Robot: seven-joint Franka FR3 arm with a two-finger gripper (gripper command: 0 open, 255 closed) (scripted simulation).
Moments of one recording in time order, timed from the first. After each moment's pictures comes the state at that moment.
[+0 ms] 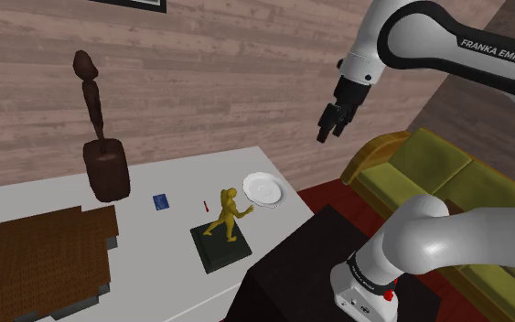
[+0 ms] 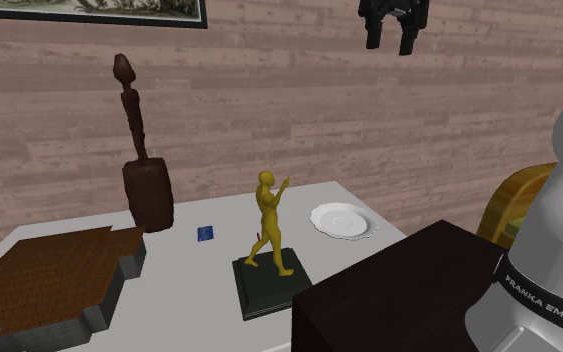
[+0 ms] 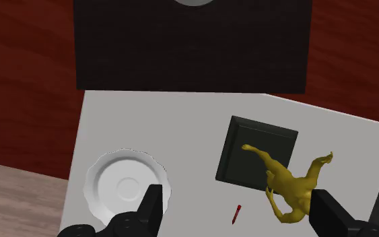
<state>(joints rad) 0.02 -0.76 -0.01 -2.38 0.07 1.56 -0.01</state>
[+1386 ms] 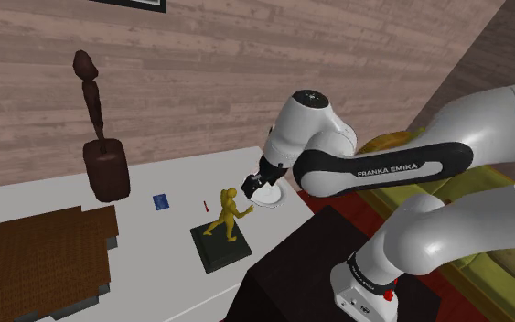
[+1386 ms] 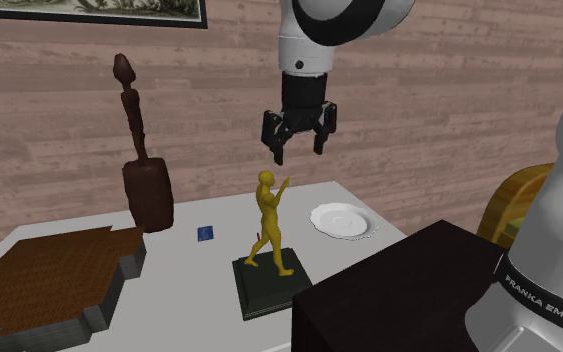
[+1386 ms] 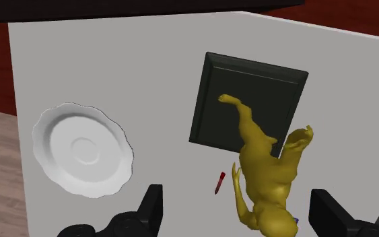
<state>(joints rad) 0.05 -0.51 0.46 -2.72 0.10 2.38 0.43</state>
